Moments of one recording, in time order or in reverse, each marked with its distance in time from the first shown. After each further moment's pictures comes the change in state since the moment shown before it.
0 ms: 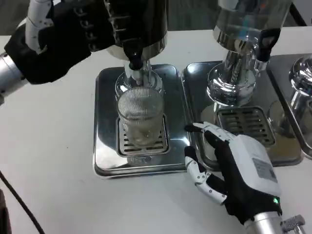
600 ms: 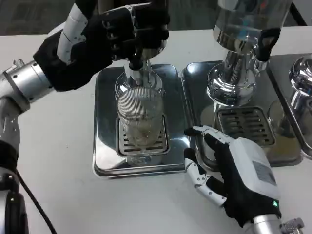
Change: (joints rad) left arm 0.014 -0.084 -0.033 0.019 0.059 -0.135 0.050; right arm 0.012 0.008 0.005 0.000 0.015 0.008 0.000
